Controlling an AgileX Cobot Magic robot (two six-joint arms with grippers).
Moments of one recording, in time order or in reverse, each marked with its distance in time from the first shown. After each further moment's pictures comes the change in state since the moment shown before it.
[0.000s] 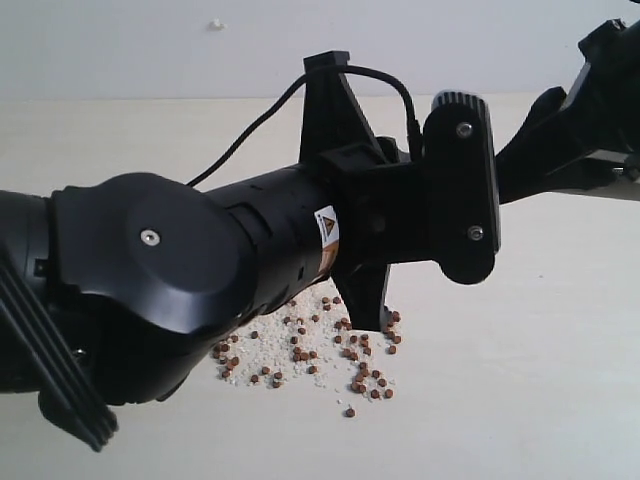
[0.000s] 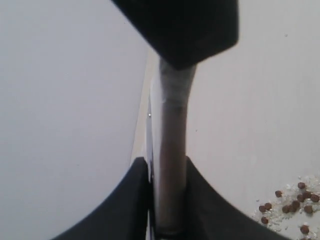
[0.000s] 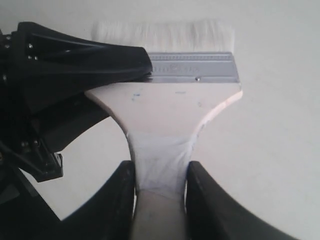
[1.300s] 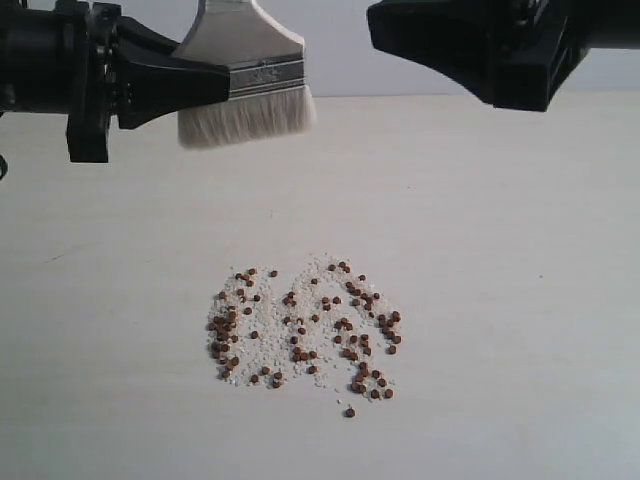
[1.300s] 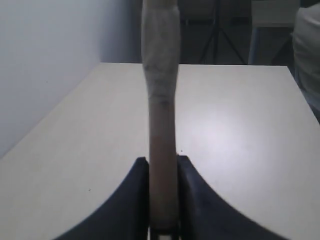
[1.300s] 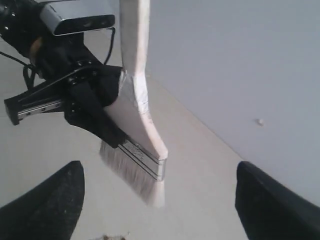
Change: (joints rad) left arm 1.060 -0.018 -0.004 -0.186 -1.710 -0.064; right arm 0.000 -0.085 0.181 0.964 -0.372 -1.258
